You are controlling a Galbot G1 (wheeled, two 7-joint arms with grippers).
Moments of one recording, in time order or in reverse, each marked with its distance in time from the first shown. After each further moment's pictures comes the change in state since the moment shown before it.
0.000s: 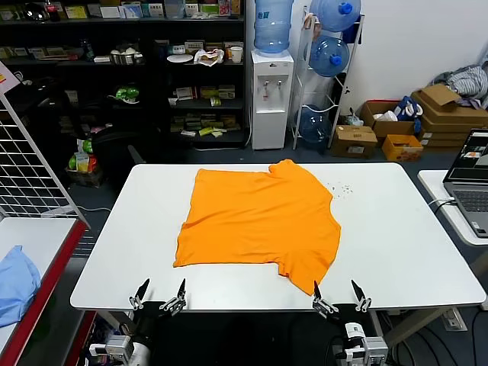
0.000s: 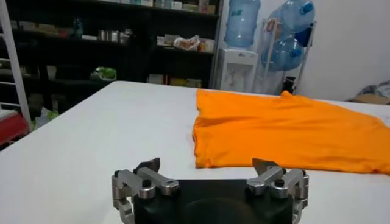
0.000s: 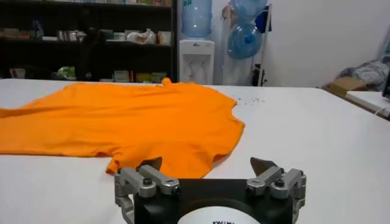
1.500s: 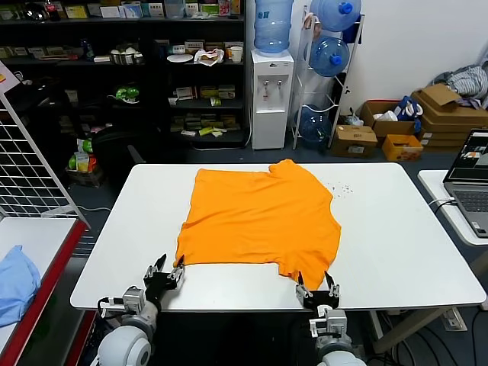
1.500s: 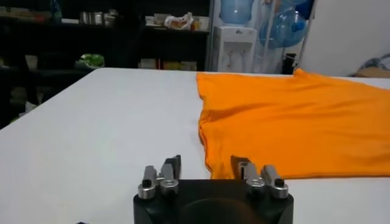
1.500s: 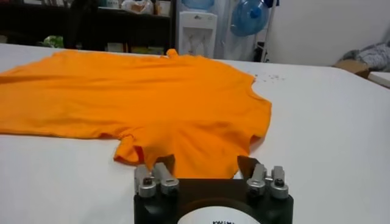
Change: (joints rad) left arm -0.314 0.123 0.125 0.213 -0.117 0.121 -0.050; right arm 0.185 0.020 -0.133 -0.155 -0.081 -0.150 0.139
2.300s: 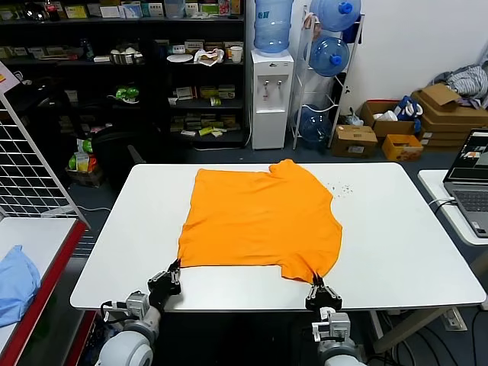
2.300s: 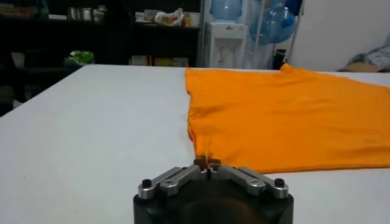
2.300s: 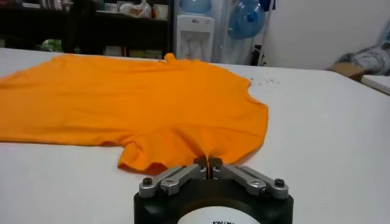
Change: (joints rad) left arm 0.026 0.013 0.022 -0.036 0.003 0.010 -0.002; right arm -0.042 -0.017 -0.002 0.054 0.021 0.031 0.014
